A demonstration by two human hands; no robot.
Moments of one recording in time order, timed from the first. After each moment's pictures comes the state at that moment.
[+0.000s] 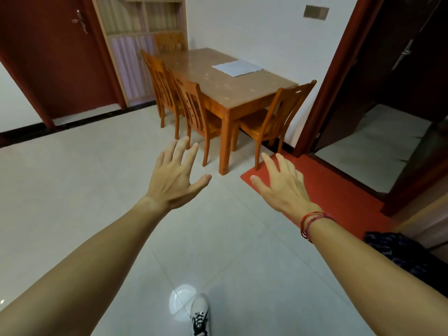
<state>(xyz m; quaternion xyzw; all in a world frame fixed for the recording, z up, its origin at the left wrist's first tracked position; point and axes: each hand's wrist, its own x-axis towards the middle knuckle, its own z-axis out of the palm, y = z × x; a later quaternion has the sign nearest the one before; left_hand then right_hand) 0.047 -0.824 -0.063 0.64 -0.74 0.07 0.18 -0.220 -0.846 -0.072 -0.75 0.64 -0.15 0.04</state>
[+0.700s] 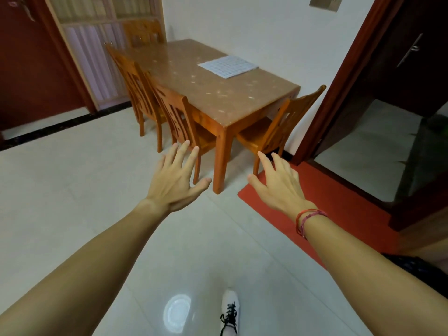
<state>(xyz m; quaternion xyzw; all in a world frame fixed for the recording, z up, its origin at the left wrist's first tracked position) 0.122 -1.184 -0.097 0.61 -0.77 0.05 0.16 -0.141 -1.182 -0.090 -0.72 0.67 -0.14 0.05</state>
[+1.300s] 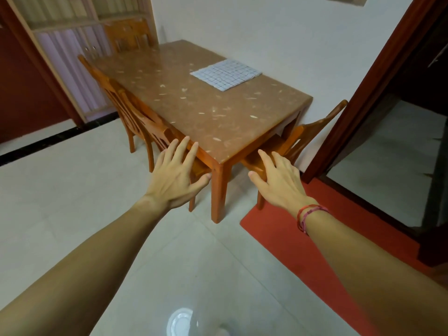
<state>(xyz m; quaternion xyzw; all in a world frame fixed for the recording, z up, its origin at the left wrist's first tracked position) 0.089 -1.512 -0.101 0.61 -0.78 0.05 0.14 -0.179 -1.507 -0.097 -0.73 0.67 -0.13 0.06</state>
